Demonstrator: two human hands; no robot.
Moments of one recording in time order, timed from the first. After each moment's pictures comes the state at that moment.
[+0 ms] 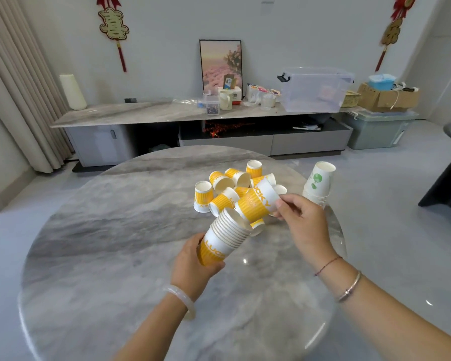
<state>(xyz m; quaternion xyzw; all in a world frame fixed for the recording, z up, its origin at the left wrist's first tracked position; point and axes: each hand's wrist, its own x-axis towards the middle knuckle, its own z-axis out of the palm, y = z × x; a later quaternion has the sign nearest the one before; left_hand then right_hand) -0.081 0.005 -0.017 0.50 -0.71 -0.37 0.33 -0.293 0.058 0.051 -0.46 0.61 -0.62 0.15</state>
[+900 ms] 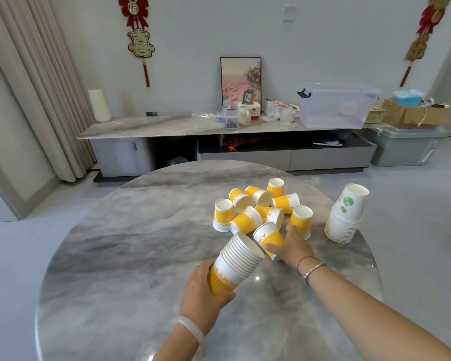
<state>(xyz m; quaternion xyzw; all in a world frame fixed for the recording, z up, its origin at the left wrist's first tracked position) -0.063 -0.010 -0.038 0.52 -0.70 -0.37 0.33 -0.308 -0.042 -0.025 -0.45 0.84 -0.22 0.20</state>
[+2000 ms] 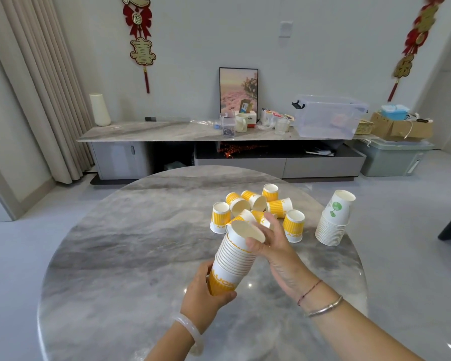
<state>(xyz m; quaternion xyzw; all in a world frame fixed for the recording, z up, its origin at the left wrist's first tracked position) -0.056 0.003 -0.030 0.47 -0.67 -0.46 0.34 -0.229 0.030 0.046 -0.42 0.49 -0.59 0.49</state>
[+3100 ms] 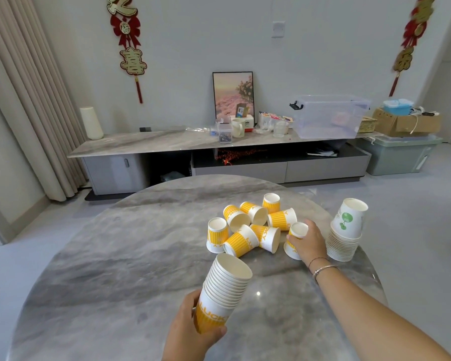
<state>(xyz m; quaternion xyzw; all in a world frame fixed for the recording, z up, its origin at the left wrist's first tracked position) -0.055 -0.025 -0.043 0.52 -0.65 -0.46 0.31 -0.380 -0.090 -0.038 -0.35 0.82 -0.44 0.10</state>
